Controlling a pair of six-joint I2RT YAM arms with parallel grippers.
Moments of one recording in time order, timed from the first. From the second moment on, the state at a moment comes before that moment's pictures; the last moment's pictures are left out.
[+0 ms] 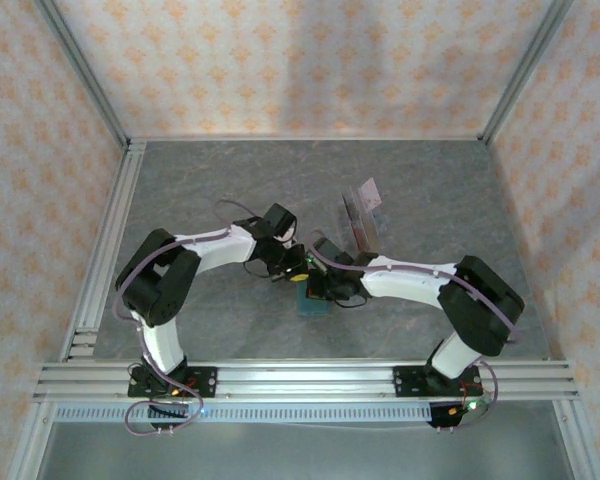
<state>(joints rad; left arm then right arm) -0.58 1.84 1.07 -0.41 0.49 -0.88 0.88 1.59 0.86 -0.38 -0.06 0.89</state>
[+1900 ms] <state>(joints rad) -0.58 1.89 1.11 -0.45 0.51 -0.70 0.97 1.69 0.99 -0.54 0.17 0.74</state>
